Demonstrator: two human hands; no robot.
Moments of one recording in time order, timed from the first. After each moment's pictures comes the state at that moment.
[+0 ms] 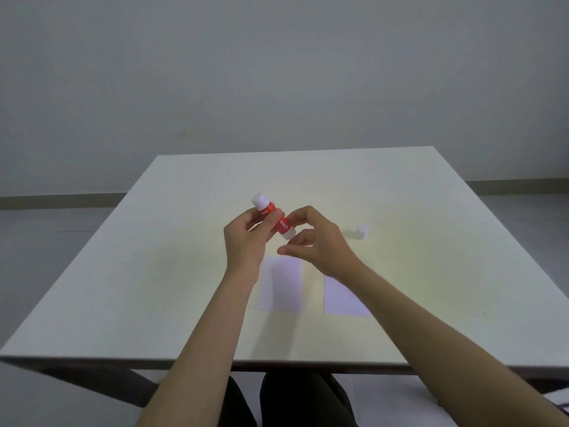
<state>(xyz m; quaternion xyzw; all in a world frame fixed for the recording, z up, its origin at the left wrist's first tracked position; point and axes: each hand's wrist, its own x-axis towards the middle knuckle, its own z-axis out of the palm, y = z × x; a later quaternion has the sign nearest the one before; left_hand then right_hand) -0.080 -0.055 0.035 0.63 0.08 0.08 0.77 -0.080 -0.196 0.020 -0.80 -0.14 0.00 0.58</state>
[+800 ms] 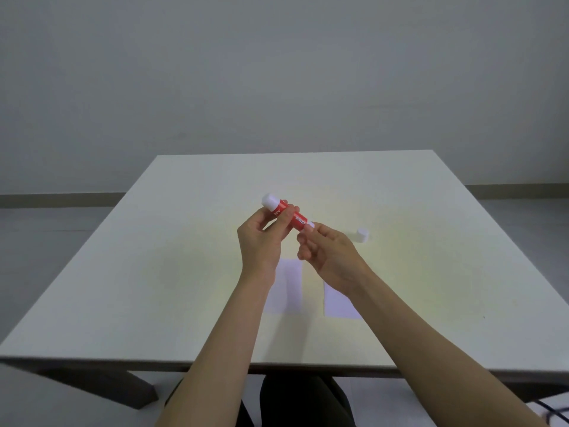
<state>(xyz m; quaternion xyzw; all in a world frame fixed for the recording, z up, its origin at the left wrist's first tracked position) -0.085 -0.077 0.039 0.60 0.06 0.09 0.79 -0.084 -0.200 0.013 -0.49 -0.02 0.14 0.86</state>
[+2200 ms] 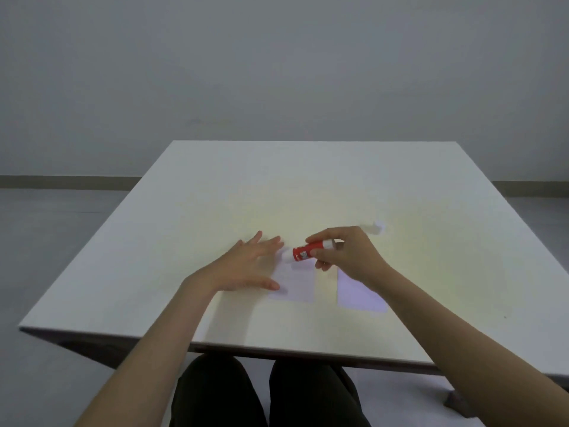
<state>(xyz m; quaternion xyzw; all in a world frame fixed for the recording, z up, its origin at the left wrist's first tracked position) -0.074 0.025 -0.014 0.93 -0.20 -0.22 0.24 -0.090 -0.210 0.007 -0.81 -0.07 0.07 0.57</state>
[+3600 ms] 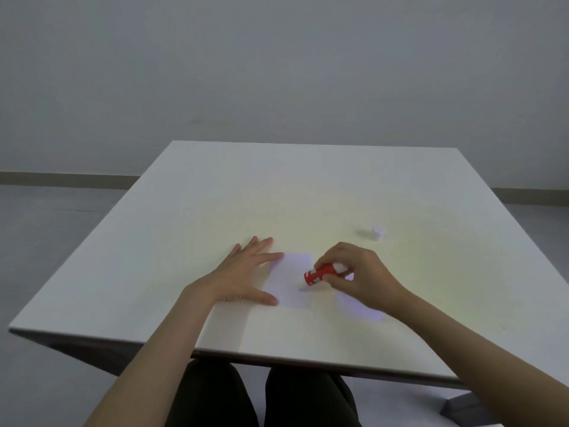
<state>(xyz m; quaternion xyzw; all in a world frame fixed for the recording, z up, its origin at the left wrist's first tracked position) -0.074 0.023 -0.034 0.94 -0.20 -0.18 0.20 -0.106 -0.237 -0.006 -0.89 -0.22 0.00 0.41</state>
